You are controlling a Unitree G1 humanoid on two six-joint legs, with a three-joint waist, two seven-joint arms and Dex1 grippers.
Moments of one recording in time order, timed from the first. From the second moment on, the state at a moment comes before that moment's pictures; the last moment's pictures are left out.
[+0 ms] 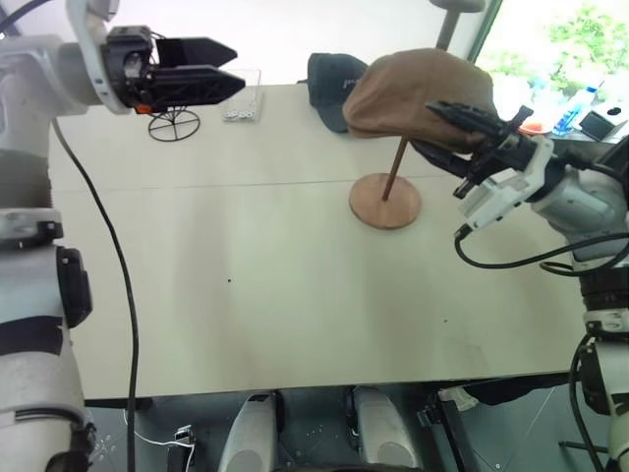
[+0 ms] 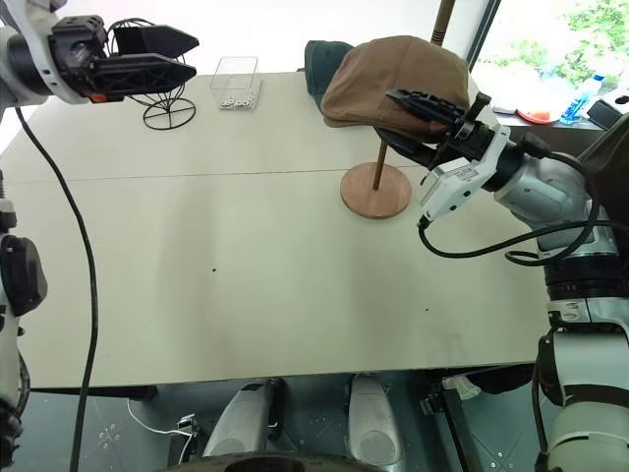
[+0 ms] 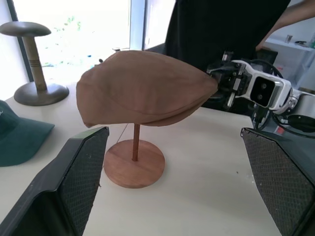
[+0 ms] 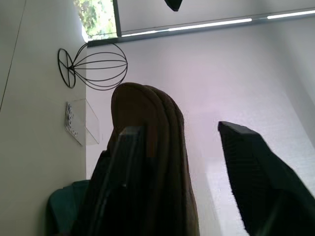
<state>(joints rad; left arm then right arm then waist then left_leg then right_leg) -1.31 0.81 0.02 0.55 -0.52 0.78 -1.45 -0.74 -0.85 0.04 0.36 -0.23 -0.99 0.43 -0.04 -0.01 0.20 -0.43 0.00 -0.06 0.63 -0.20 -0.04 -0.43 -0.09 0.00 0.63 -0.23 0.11</state>
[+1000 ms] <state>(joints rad) -1.30 0.74 0.01 0.54 -0.49 0.75 -1.51 -0.45 -0.57 0.06 -0.62 -0.73 0.46 0.62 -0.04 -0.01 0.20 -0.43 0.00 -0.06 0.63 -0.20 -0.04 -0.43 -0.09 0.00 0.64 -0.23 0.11</state>
